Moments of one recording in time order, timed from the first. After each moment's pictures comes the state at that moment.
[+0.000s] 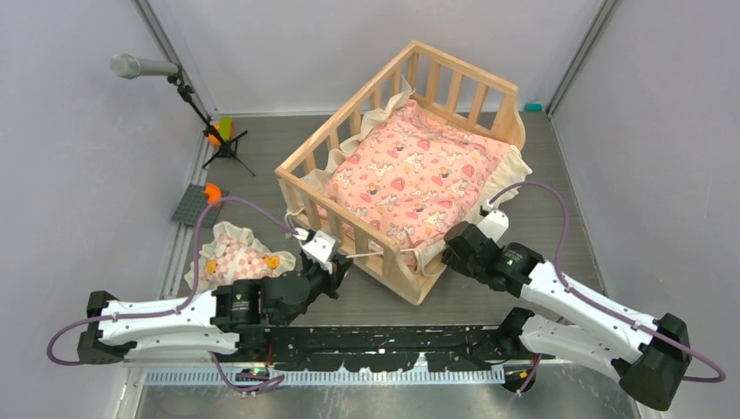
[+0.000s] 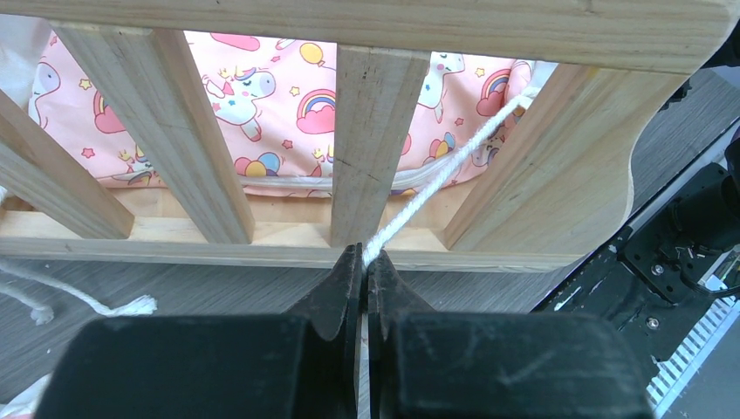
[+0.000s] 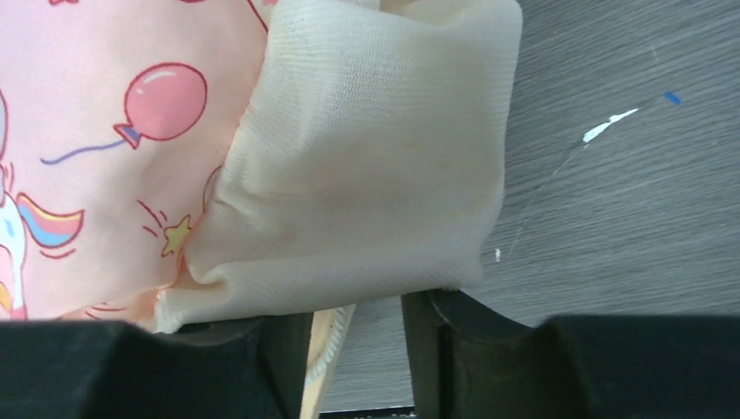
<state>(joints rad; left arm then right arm) -1.43 0.66 0.59 -0.22 -0.72 -0.34 0.82 0.90 0.68 -0.78 0.47 1.14</state>
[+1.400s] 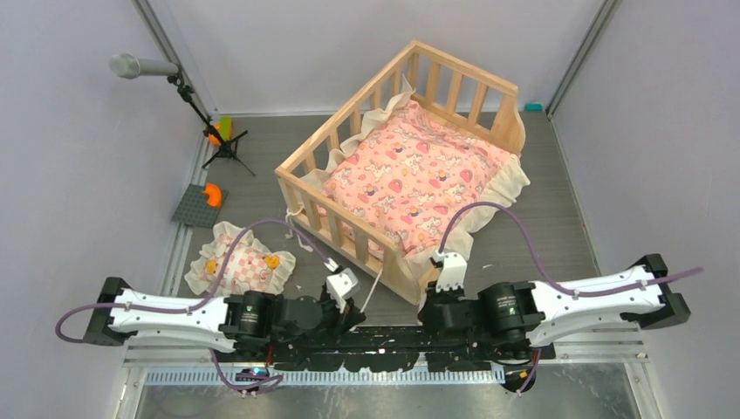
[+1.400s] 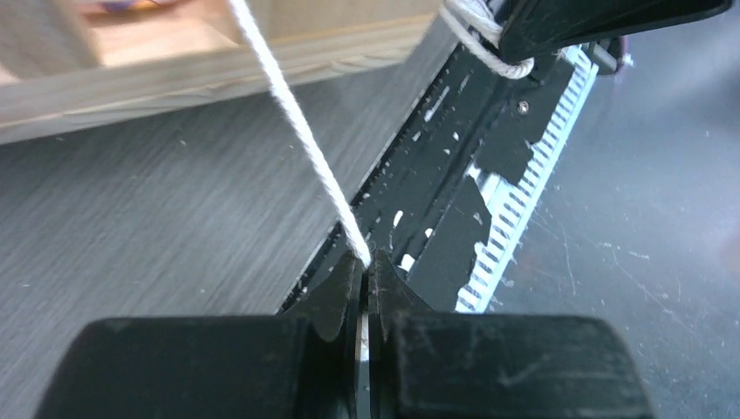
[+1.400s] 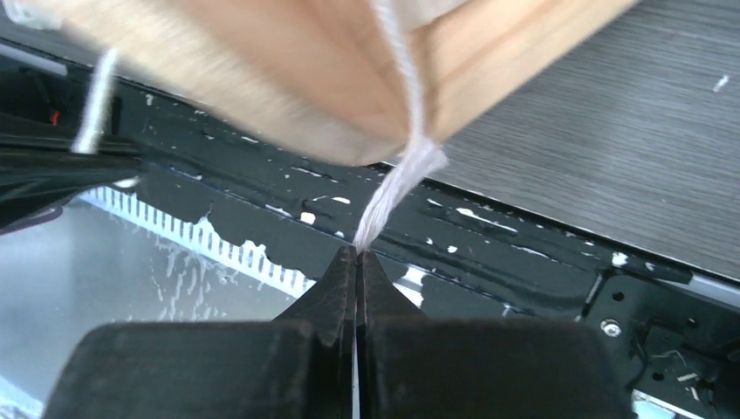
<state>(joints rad) -1.56 0.66 0.47 -0.30 -0.37 -0.52 1.62 0.90 0.82 -0.99 0.51 1.36</state>
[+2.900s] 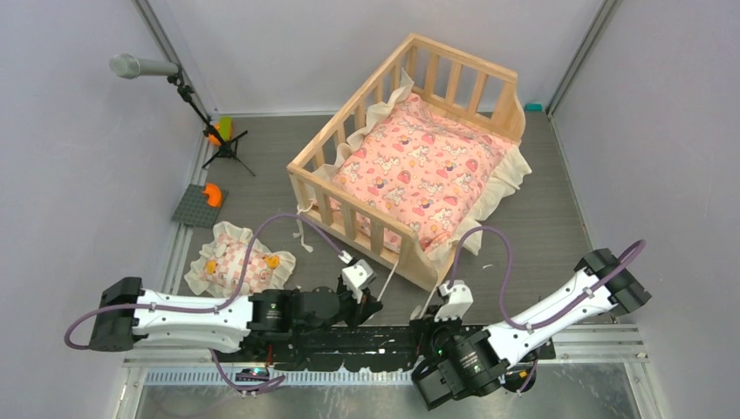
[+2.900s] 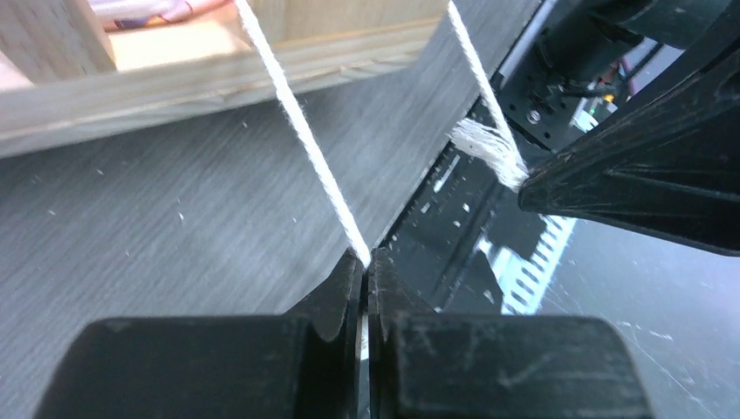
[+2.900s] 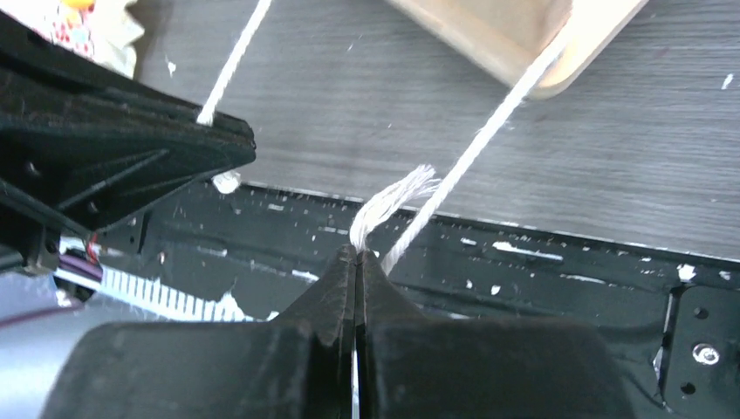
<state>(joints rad) -1.46 0.90 0.44 0.06 -0.33 -0.45 2.01 1.21 0.86 -1.21 0.98 2.07</state>
